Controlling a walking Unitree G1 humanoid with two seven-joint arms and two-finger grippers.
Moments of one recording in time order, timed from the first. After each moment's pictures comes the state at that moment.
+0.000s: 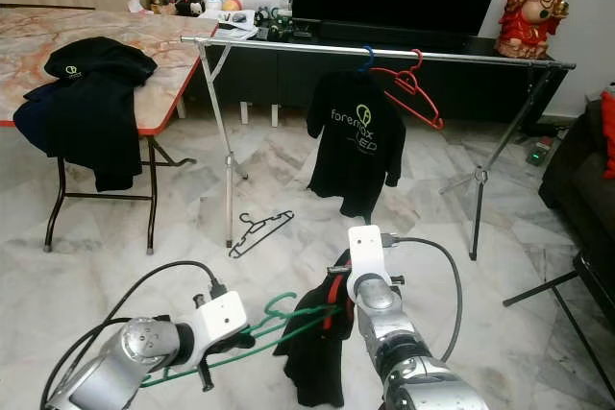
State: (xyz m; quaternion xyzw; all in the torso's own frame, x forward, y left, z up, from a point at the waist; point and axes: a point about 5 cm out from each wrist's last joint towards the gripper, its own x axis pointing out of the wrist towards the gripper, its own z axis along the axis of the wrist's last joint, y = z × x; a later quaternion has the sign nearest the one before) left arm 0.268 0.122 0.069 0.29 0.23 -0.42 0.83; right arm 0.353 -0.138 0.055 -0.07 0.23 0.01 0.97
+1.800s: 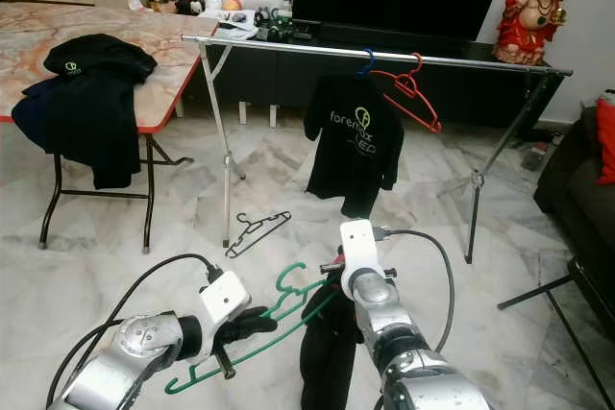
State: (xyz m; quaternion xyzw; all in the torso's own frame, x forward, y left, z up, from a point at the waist) left arm 0.271 0.103 0.089 0.16 0.17 -0.42 0.88; right arm 0.357 -0.126 0.061 -0.08 0.24 0.06 0.97
